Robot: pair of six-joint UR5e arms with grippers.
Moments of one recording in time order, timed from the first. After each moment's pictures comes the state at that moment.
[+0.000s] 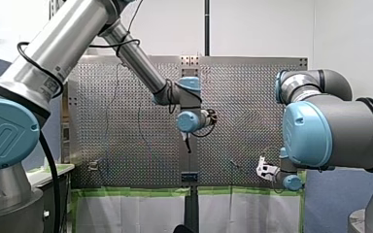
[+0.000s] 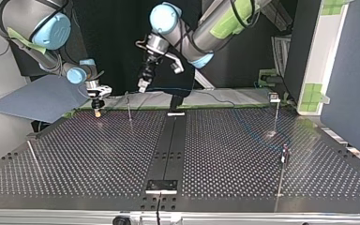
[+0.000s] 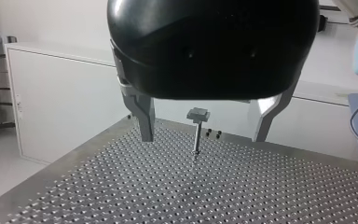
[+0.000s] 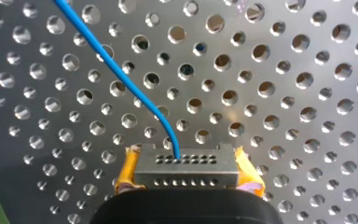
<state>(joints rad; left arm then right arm) -0.79 -2.10 -1.74 -2.36 -1.90 -1.86 1.63 -0.31 1.24 -0.91 1.16 1.82</state>
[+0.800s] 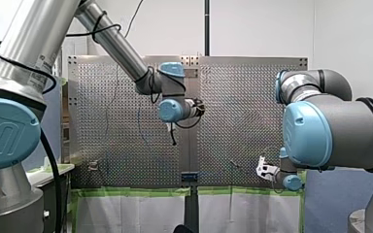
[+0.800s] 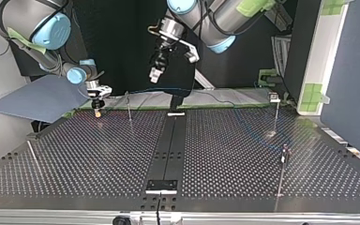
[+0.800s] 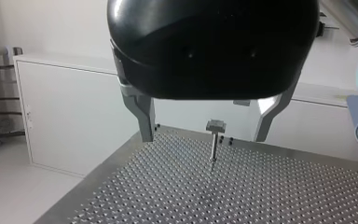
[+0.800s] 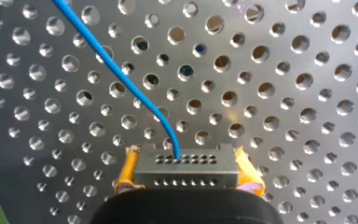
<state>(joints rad) -0.77 -1.89 -1.95 -2.35 -1.90 -1.83 1.63 -0.31 1.24 -0.91 1.16 1.82</state>
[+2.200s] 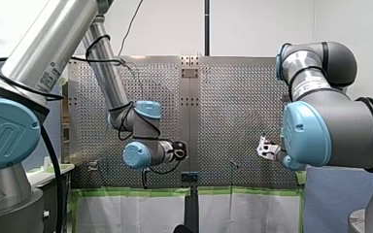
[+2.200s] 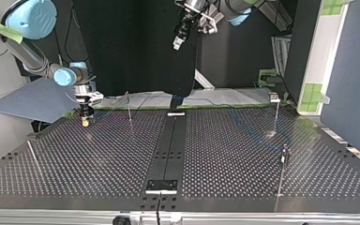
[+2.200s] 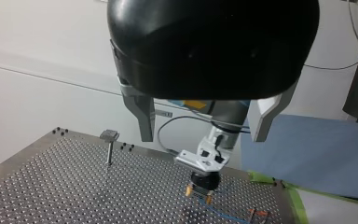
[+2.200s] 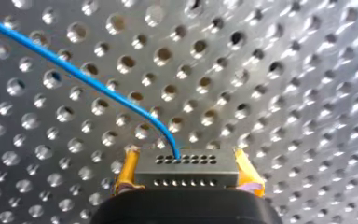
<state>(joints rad) -0.78 -2.03 -2.31 -2.03 -1.85 -1.78 1.64 -0.54 1.39 -0.96 1.21 1.80</state>
